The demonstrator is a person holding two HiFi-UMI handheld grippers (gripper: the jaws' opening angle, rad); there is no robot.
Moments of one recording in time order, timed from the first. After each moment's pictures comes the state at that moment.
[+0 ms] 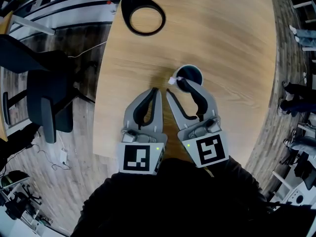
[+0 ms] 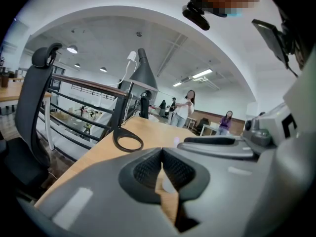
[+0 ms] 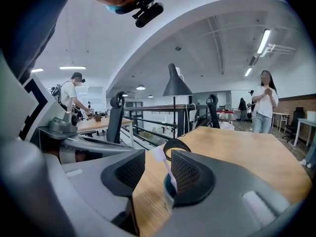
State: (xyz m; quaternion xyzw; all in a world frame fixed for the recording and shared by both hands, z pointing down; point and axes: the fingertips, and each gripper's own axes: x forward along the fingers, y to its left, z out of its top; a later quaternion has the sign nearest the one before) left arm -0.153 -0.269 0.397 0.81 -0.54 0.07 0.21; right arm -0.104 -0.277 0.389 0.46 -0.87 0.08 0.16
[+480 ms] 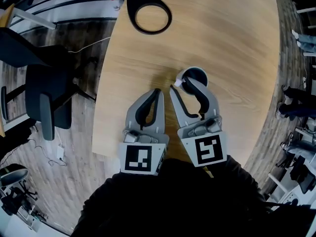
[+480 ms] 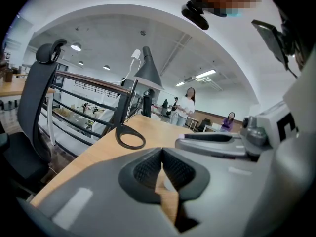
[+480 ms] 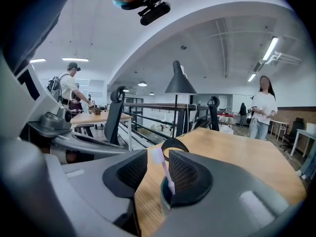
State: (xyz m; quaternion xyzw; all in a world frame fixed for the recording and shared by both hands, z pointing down) left arm -0.160 -0.268 0.408 0.80 -0.54 0.07 0.24; right arm -0.113 -0.288 0.396 0.46 -0.87 0.06 0.19
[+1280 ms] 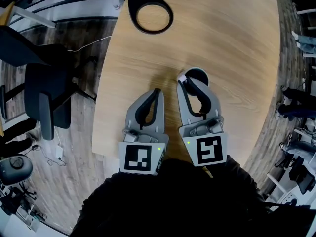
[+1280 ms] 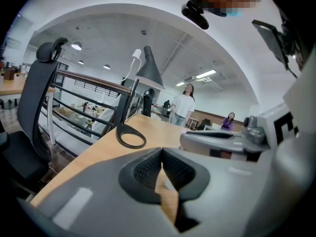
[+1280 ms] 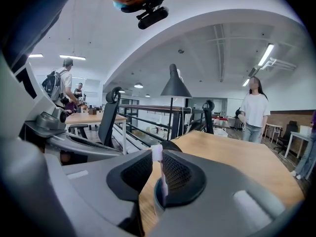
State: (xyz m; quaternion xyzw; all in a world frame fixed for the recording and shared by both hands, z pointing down) left arm -0.164 -0.269 0.411 0.80 -0.54 0.07 0.24; right arm -0.107 -0.294 0.393 0.49 -0.85 0.04 0.18
